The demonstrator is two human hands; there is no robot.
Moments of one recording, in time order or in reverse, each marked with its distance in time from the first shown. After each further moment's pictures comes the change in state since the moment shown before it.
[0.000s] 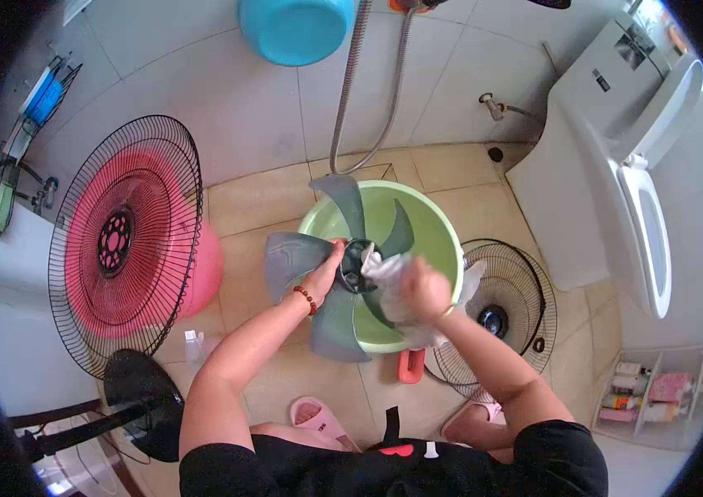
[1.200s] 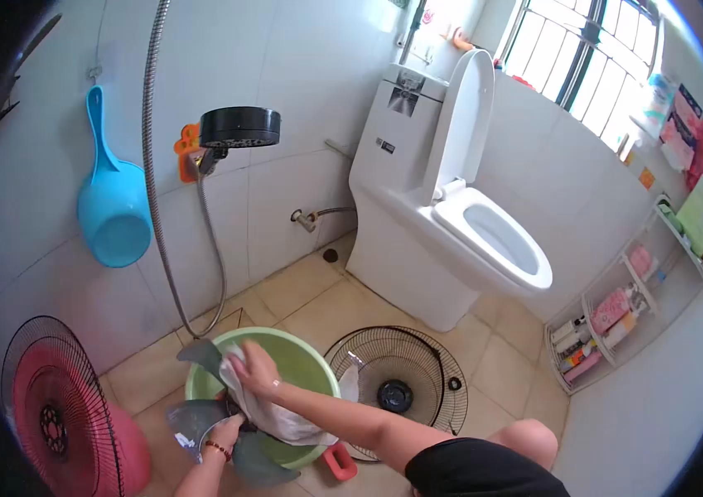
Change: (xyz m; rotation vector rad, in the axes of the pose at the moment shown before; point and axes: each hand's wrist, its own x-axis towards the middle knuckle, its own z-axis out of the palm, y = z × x) left_hand 0.004 -0.028 -0.021 0.512 0.034 -0.105; right_hand 0.103 -0.044 0.025 0.468 0.548 -0.010
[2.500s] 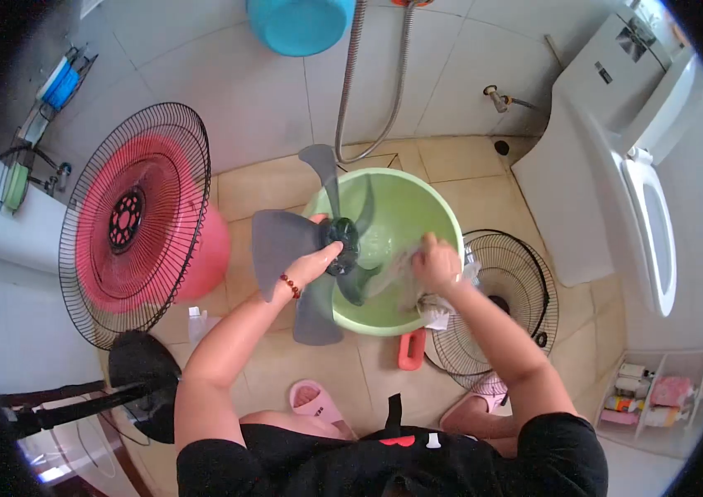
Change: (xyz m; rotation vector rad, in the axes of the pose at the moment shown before) left_hand -0.049 0.065 -0.019 -0.308 0.029 0.205; right_hand -0.052 0.040 -0.097 -0.526 -0.546 0.058
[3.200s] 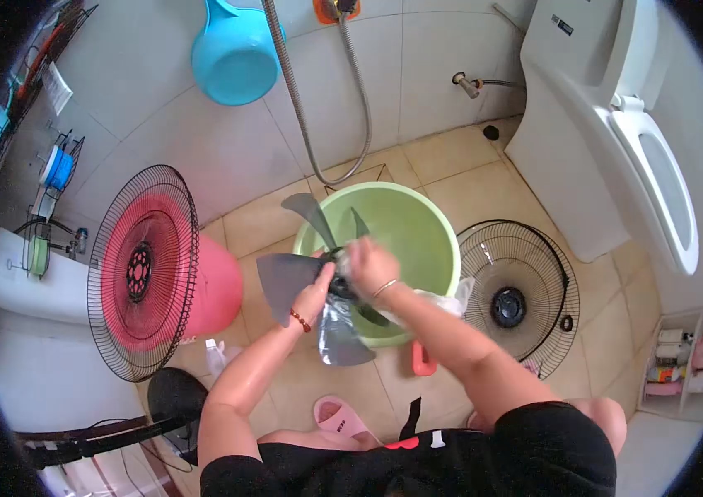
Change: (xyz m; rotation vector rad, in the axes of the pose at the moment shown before) left_hand -0.016 -0.006 0.026 0.059 0.117 -0.045; right_hand 0.012 -0.096 0.008 0.419 -0.002 -0.059
